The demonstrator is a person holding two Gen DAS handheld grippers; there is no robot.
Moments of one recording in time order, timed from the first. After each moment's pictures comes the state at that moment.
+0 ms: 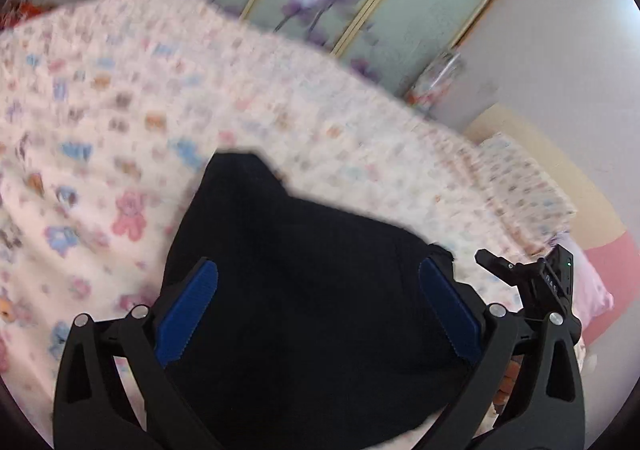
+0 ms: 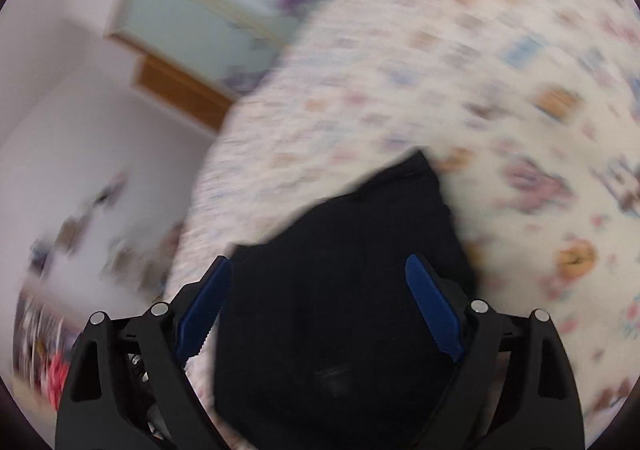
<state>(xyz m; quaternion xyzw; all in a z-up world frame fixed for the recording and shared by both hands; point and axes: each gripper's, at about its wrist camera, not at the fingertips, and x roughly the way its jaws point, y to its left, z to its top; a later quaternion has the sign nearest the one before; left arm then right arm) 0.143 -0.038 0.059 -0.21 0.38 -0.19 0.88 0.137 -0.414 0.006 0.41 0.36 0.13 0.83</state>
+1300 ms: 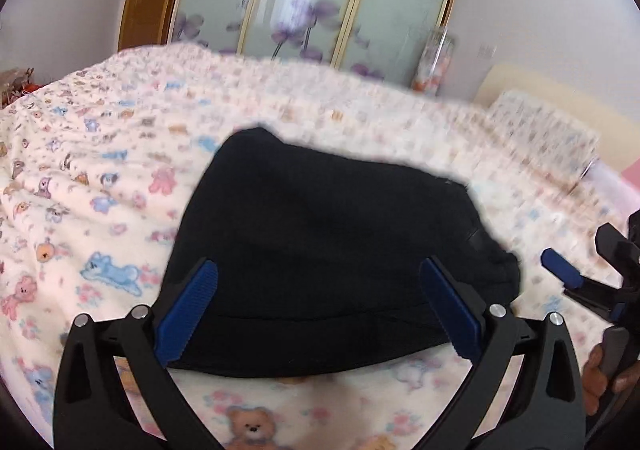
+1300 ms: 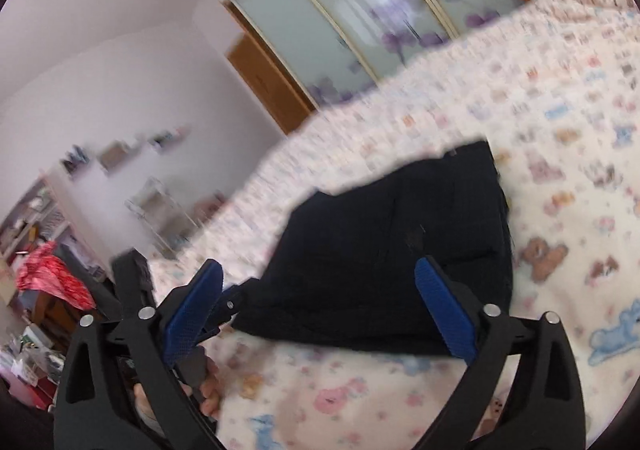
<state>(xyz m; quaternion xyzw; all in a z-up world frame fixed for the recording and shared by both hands) 0.058 -0.073 0.036 -0.07 0.32 -0.15 0.93 0.004 -0.358 0.033 0.26 0.26 0.23 0.90</state>
